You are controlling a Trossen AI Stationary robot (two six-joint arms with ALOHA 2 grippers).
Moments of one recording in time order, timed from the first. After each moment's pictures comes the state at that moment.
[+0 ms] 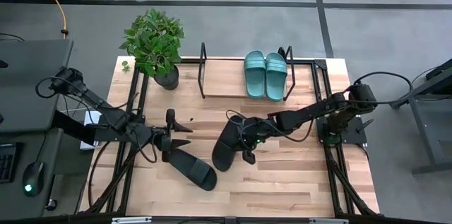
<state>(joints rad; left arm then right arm) -0.46 0.90 0.44 0.08 -0.60 0.45 0.19 1.66 0.99 0.04 -0.17 0.40</state>
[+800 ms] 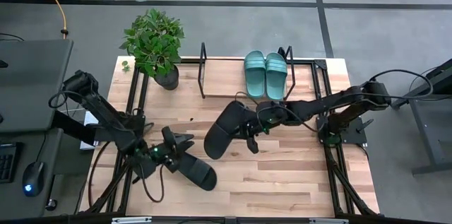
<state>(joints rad) -0.71 1.29 0.62 0.18 -1.24 0.82 0.13 1.49 0.99 0.11 -0.15 0.34</state>
